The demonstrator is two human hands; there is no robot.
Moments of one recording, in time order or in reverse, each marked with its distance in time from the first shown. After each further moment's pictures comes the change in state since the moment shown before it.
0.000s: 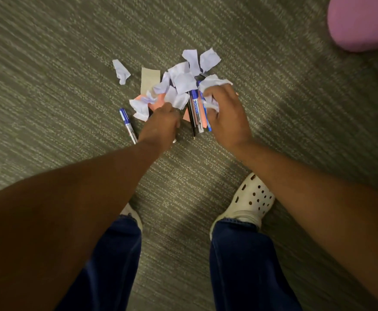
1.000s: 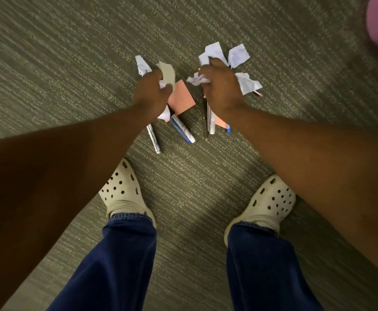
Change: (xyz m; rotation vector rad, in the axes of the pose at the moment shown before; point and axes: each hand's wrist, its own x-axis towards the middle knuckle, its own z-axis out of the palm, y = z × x) left_hand 0.041 -0.063 -0.052 -0.371 0.252 -0.321; right_hand 0.084 -0.030 0.052 -0.150 -0.089 -0.074
